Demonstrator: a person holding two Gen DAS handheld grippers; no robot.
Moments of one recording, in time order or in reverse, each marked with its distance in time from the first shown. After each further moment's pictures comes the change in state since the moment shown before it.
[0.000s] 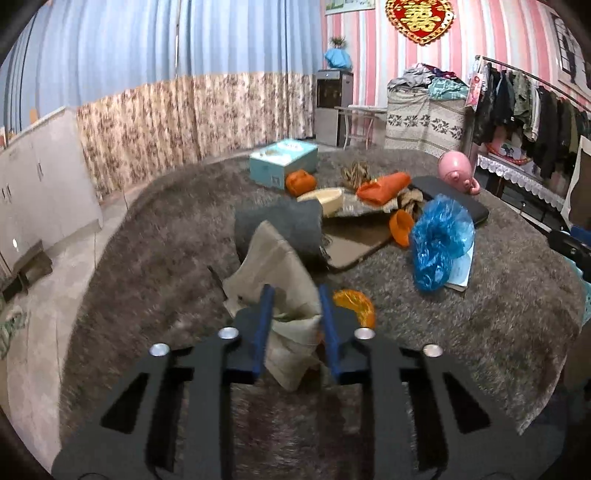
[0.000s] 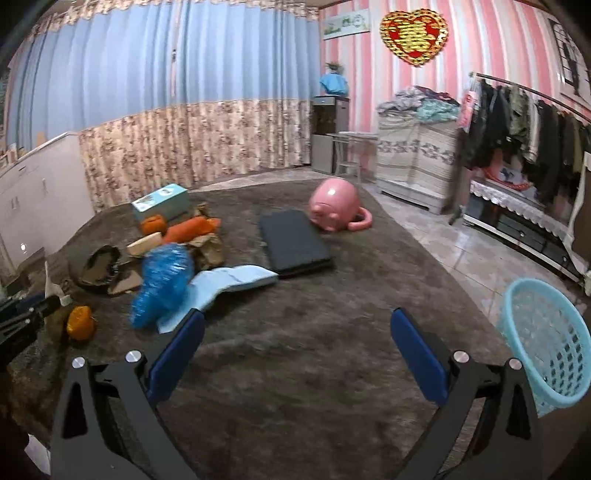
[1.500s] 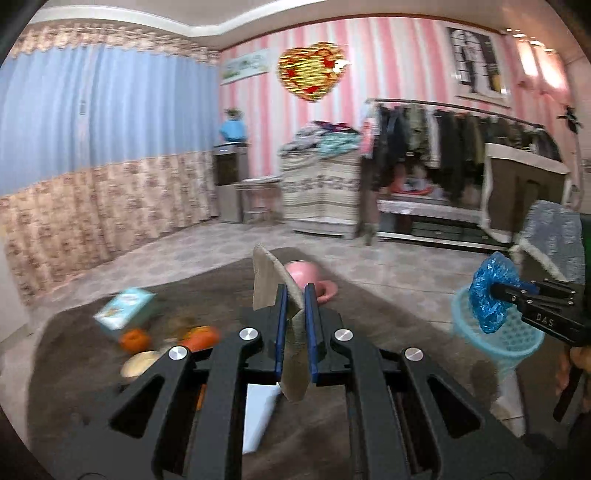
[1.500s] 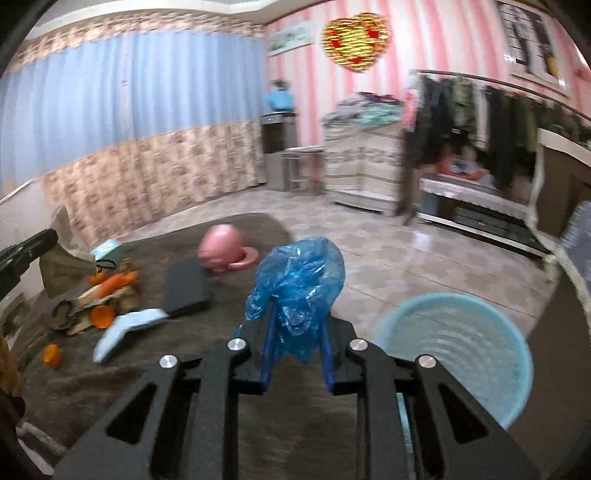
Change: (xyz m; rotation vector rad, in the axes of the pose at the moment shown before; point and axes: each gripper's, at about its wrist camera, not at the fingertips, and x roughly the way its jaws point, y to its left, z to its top) left arm -0.049 -0.197 0.112 0.197 -0.271 -0.358; right arm -0.071 -0.179 0.028 0.148 -0.055 -0.156
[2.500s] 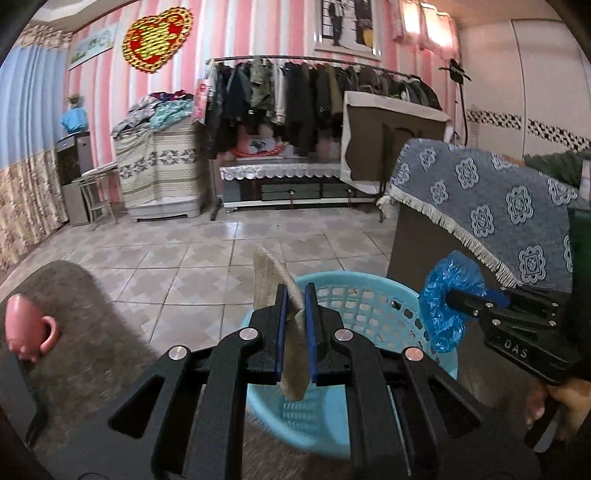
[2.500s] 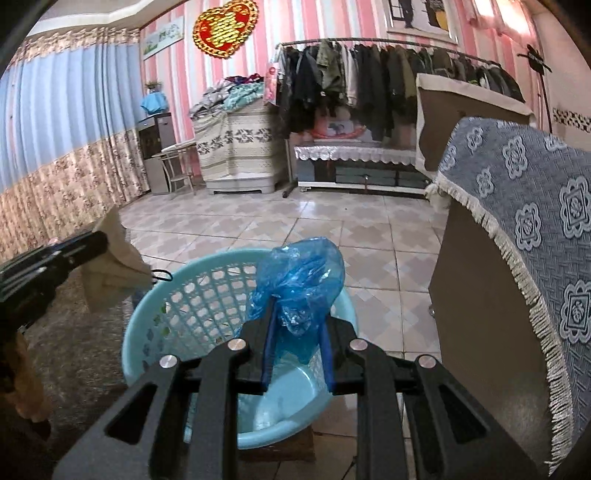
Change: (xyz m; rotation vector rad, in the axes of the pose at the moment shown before) left arm 0.168 -0.276 -0.017 0.193 0.125 -0.527; right arm 0.002 -0.198 -0.053 0.238 0.051 -0.364
